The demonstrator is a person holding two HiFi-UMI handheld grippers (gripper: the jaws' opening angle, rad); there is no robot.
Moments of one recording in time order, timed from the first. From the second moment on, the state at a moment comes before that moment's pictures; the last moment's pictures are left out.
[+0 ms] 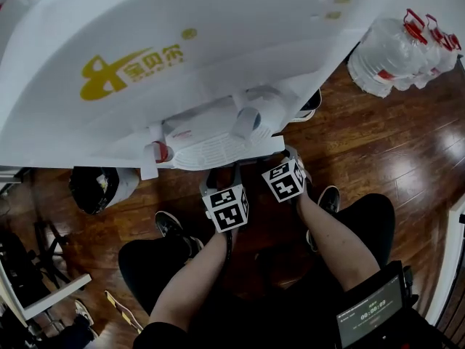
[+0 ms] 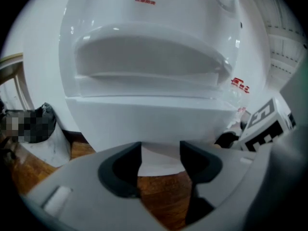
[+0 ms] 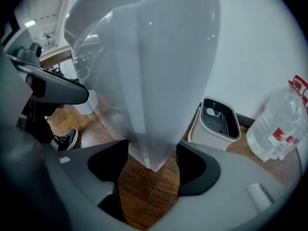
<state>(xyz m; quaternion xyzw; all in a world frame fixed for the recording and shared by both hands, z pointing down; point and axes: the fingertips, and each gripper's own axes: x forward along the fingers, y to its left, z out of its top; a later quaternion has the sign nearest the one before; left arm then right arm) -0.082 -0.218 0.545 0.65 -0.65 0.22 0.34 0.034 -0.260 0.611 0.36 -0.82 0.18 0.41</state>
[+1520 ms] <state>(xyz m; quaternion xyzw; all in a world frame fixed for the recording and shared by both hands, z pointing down) -0.072 -0.243 0.616 0.64 -0.63 0.25 0.37 0.026 -0.301 0.603 0.37 -0.81 0.13 0.43</state>
